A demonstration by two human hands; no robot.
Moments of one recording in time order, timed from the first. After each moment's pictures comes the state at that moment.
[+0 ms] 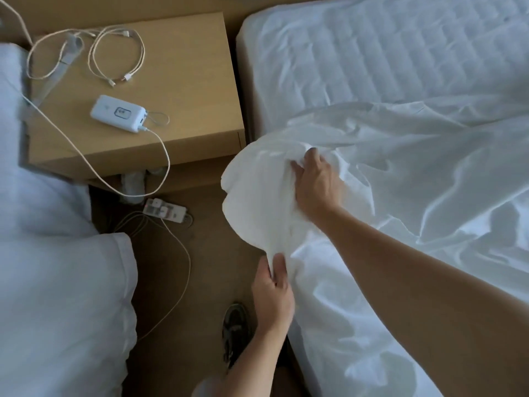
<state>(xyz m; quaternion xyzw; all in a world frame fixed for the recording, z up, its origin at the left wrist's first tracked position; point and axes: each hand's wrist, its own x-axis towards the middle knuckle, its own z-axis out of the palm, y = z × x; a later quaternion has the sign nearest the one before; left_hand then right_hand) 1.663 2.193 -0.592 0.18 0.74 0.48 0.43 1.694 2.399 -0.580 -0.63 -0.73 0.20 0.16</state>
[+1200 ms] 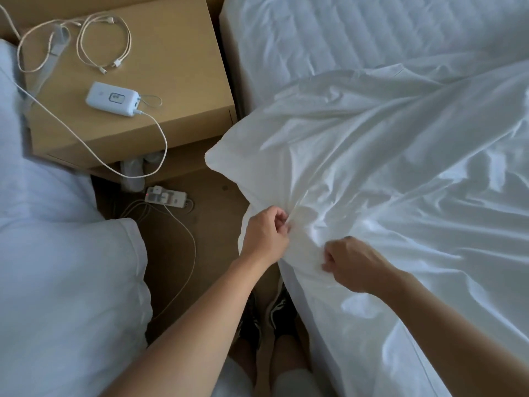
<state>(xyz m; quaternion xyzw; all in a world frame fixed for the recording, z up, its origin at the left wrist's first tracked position) 1.617 2.210 -0.572 0.48 0.74 0.19 0.43 1.816 2.229 -0.529 -0.49 -0.77 0.32 -0.24</state>
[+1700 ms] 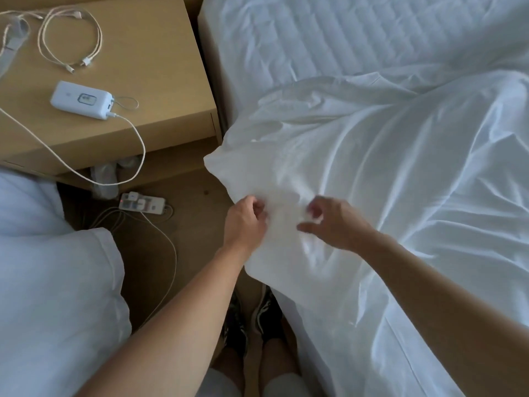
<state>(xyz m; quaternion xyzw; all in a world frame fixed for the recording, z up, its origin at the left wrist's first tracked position) 1.597 2.241 -0.597 0.48 0.75 0.21 0.41 1.794 2.289 -0.526 -0.60 -0.69 0.39 -0.14</state>
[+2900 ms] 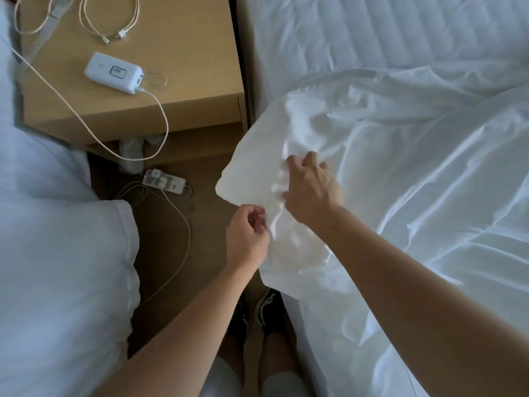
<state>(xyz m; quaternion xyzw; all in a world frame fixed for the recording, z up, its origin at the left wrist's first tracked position) 1.607 2.198 -0.601 0.30 0.80 0.33 0.40 1.706 2.320 -0.546 -0.55 -0.80 0.18 -0.12</state>
